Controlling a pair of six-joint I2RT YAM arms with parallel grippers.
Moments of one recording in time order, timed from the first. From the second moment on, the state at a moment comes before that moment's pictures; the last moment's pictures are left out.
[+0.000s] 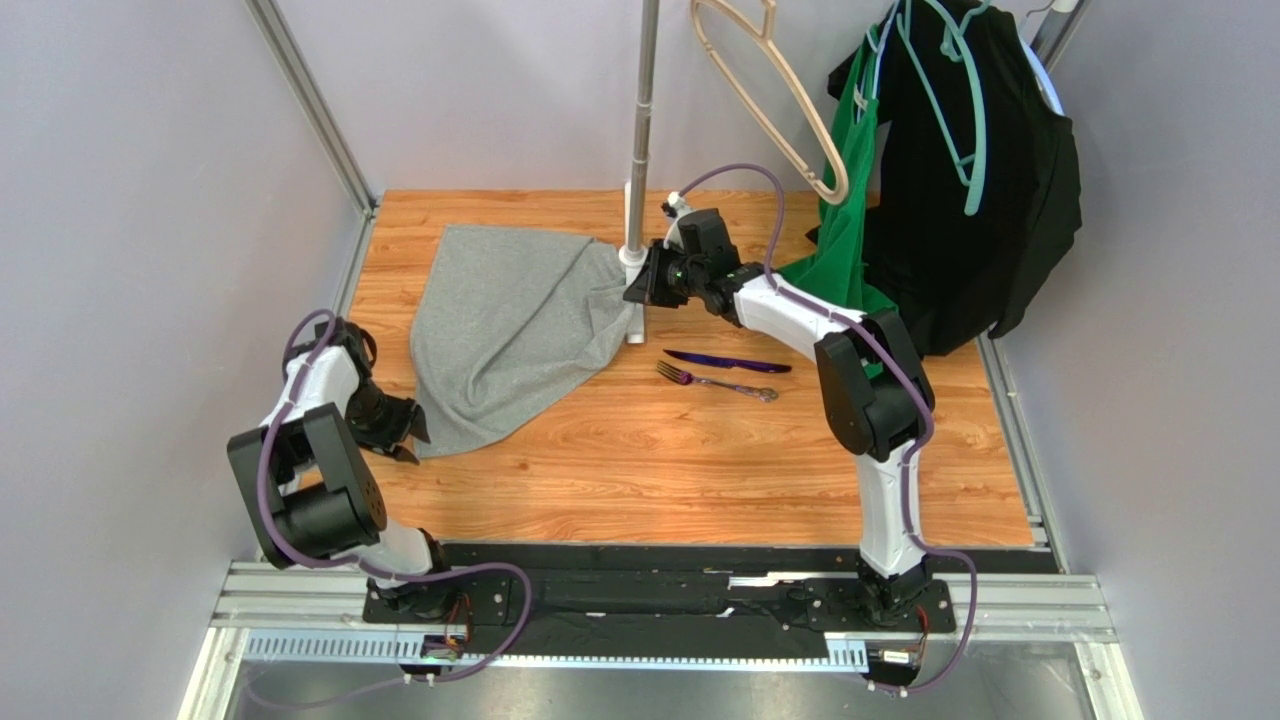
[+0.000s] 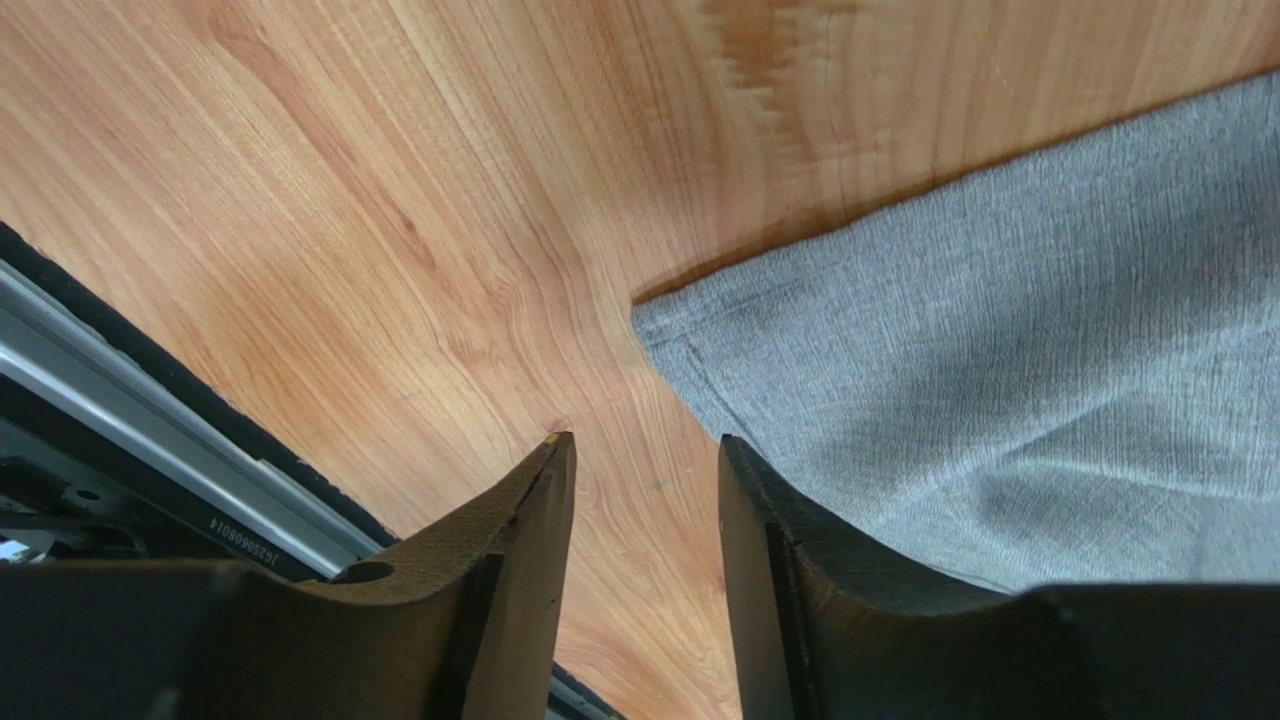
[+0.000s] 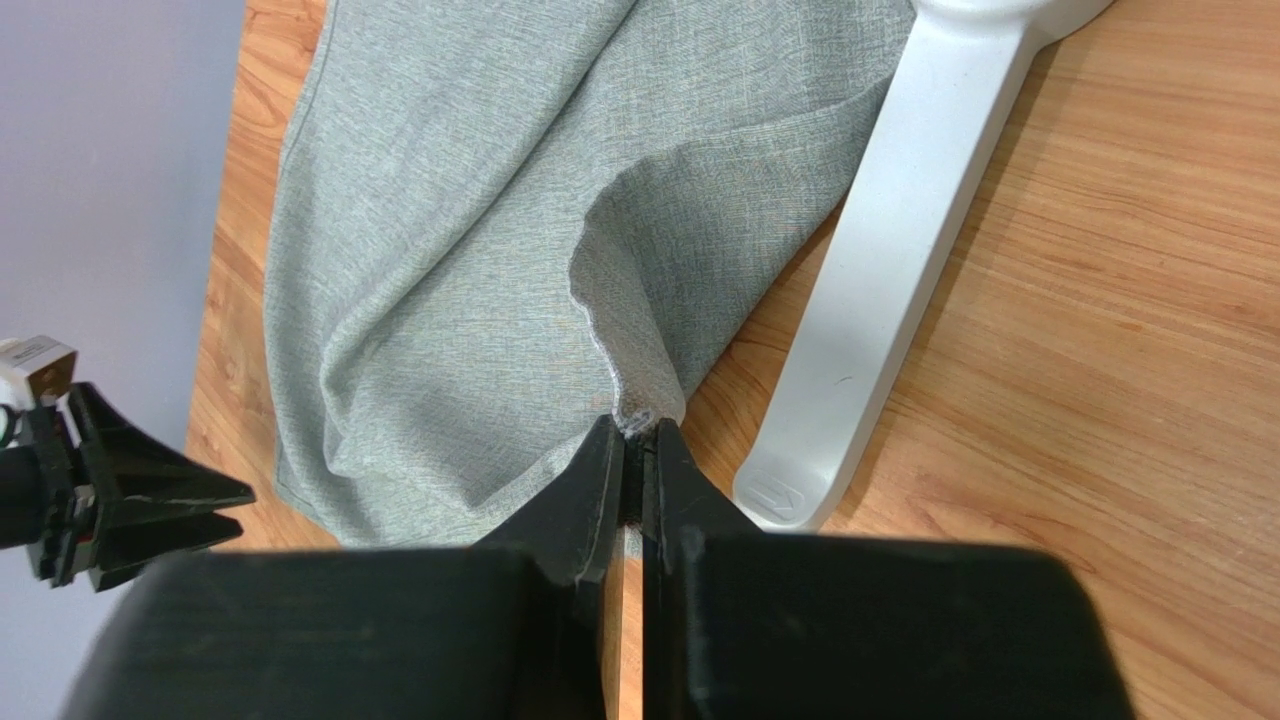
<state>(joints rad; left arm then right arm) 0.40 1.48 0.90 -0.95 -0.02 -0.89 0.52 2.09 1.57 -0.05 -0.32 0.58</state>
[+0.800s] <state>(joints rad) 0.40 1.55 0.88 -0.78 -0.03 -0.91 0.53 2.00 1.50 -0.02 -0.35 0.59</state>
